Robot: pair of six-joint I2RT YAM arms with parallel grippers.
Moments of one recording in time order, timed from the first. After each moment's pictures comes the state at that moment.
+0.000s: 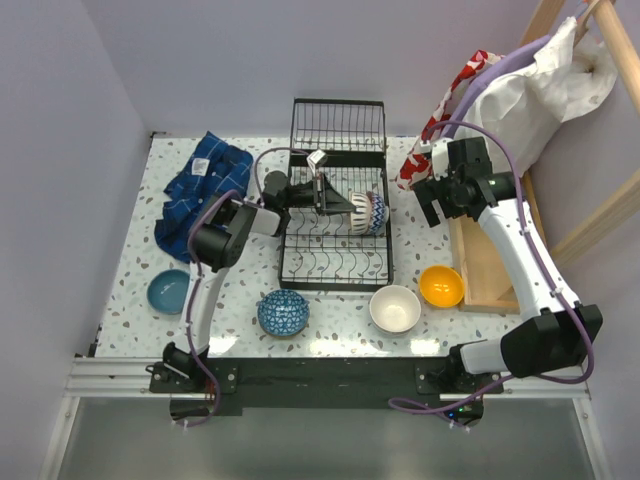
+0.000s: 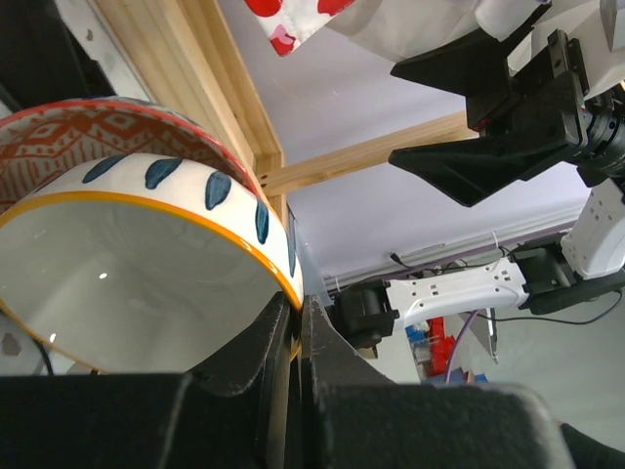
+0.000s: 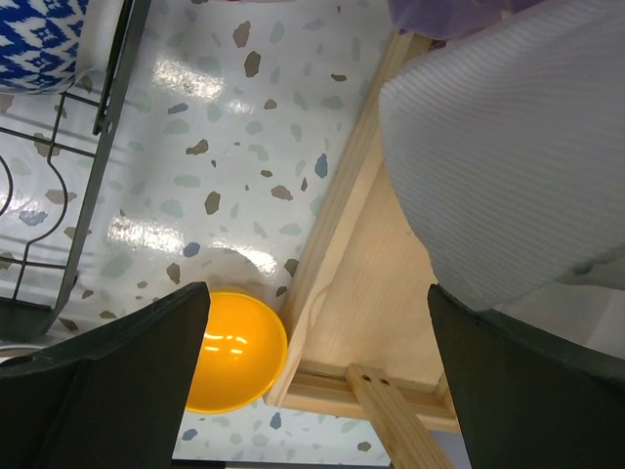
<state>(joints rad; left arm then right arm) -0.43 2.39 1.38 1.26 1.10 -1.47 0.19 1.38 1.42 -0.96 0.19 -0.27</state>
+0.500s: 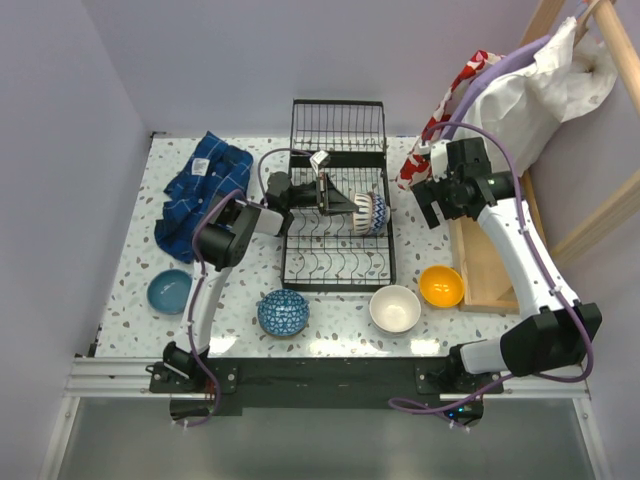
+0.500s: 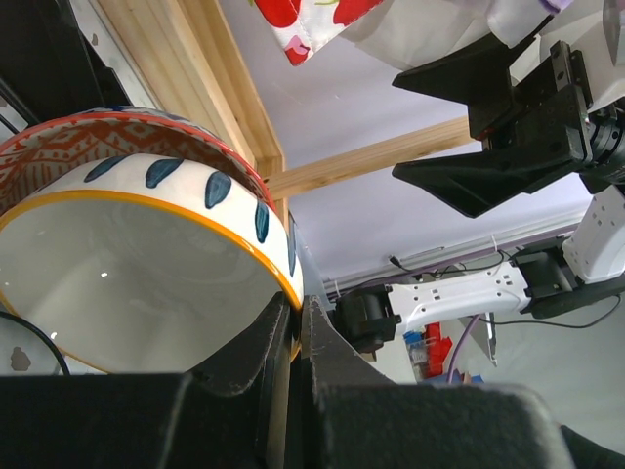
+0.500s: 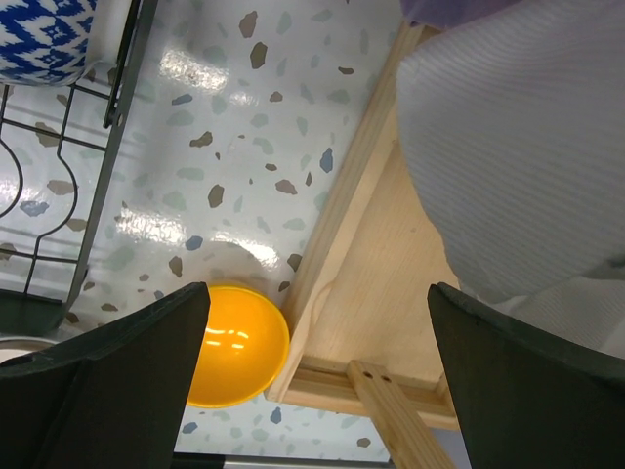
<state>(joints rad) -0.44 2.44 1.42 1.27 1.09 -1.49 0.19 1.39 1.42 -0.97 0.18 -0.28</state>
